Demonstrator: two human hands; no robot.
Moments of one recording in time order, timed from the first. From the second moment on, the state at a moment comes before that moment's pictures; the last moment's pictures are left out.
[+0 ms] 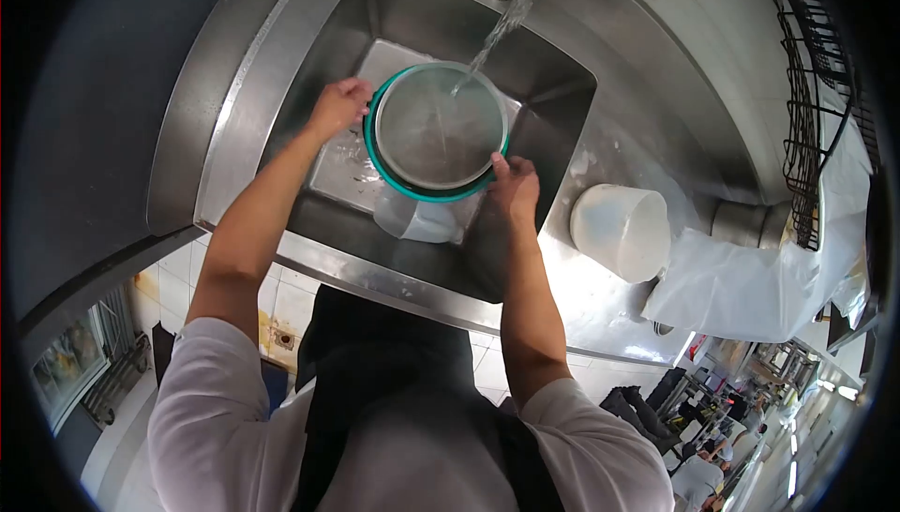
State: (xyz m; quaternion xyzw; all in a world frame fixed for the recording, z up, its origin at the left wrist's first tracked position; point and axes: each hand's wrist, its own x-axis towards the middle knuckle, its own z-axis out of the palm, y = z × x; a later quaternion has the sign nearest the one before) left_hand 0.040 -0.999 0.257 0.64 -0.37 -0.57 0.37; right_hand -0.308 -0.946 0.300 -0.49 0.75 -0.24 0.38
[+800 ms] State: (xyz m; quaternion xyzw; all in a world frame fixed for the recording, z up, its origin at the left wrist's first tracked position) left_hand -0.087 -1.035 0.254 0.56 -0.82 -0.10 0.12; right_hand -0.235 -1.110 0.326 -0.41 0.49 -0.32 0.70
